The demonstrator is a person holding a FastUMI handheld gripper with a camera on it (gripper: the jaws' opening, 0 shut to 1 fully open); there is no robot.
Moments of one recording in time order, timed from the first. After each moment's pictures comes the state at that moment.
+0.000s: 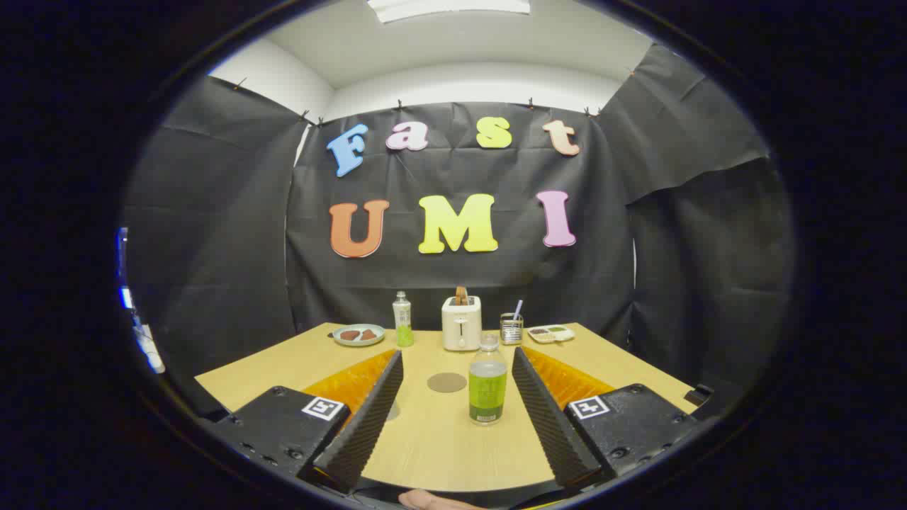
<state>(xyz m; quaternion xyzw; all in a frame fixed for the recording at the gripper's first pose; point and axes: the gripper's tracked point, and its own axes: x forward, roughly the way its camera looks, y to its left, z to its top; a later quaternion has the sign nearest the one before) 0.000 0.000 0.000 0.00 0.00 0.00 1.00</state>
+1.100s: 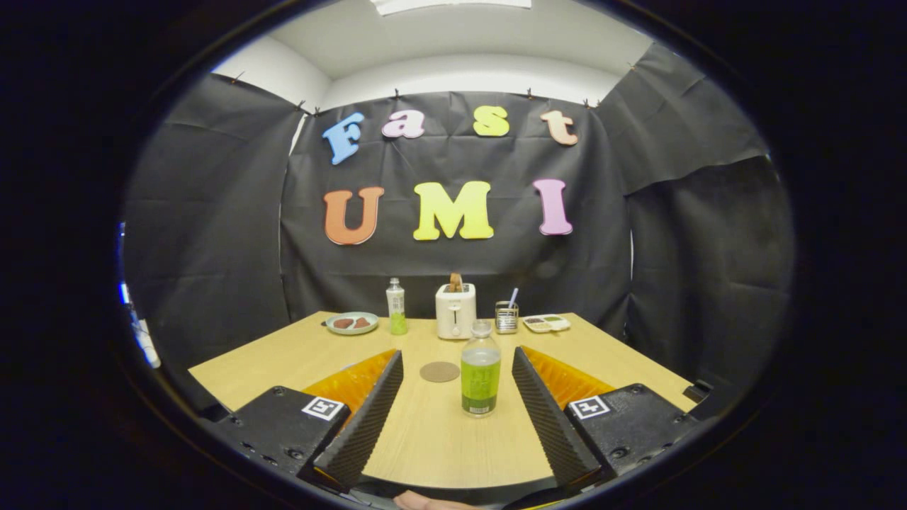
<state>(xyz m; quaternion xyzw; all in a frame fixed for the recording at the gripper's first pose) 0.014 -0.013 -0.021 0.00 0.02 -0.01 1.00</state>
